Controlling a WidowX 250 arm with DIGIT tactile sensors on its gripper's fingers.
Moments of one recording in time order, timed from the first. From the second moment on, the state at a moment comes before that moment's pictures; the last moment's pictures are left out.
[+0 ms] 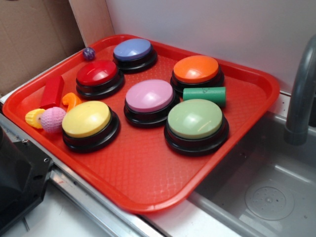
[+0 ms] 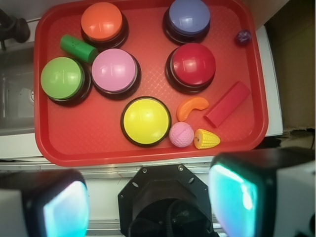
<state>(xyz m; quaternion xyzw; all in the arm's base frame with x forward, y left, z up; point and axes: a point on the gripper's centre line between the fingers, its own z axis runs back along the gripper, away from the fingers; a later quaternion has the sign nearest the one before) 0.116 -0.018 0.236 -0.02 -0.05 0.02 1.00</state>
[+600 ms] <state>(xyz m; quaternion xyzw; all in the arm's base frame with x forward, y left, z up) 0.121 -0.007 0.220 -0.03 -0.05 0.07 1.00</state>
